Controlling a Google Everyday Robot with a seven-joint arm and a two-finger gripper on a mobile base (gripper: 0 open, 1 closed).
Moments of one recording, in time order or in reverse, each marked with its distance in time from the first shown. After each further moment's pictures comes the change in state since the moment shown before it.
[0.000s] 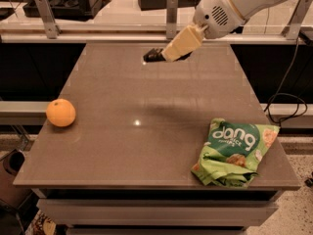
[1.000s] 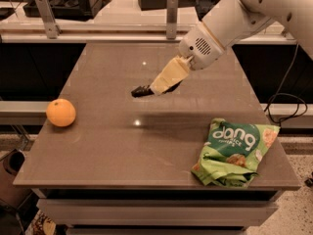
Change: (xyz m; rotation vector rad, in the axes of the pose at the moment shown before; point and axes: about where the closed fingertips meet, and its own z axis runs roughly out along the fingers) arm 0.037 0.045 0.059 -0.258 0.093 0.094
